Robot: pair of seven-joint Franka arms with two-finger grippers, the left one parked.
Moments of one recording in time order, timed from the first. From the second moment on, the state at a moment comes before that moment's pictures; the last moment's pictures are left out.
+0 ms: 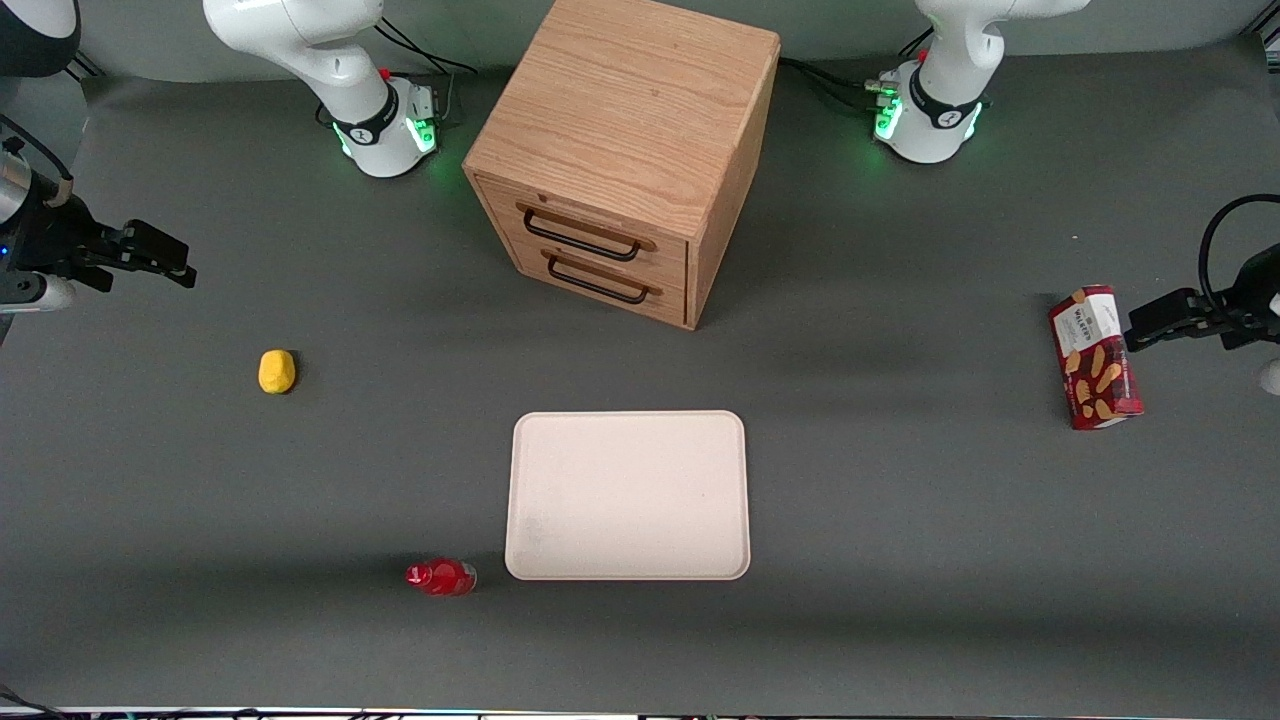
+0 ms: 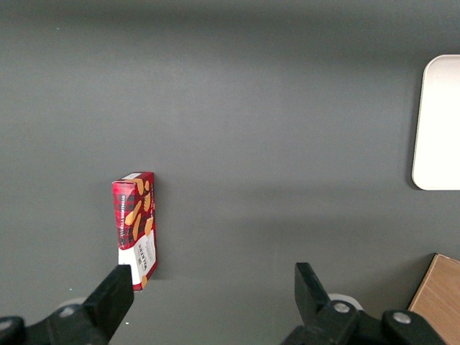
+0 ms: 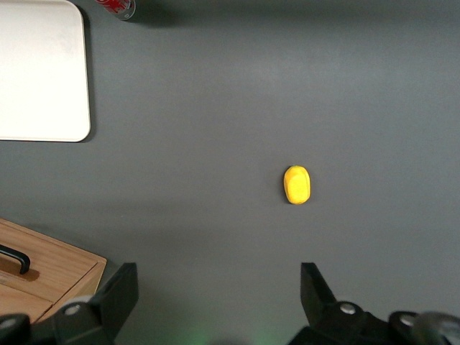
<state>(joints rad) 0.20 -0.06 -0.20 -1.68 -0.02 1.57 -0.01</state>
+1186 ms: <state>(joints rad) 0.22 0.44 -0.05 -1.16 0.08 1.63 0.03</state>
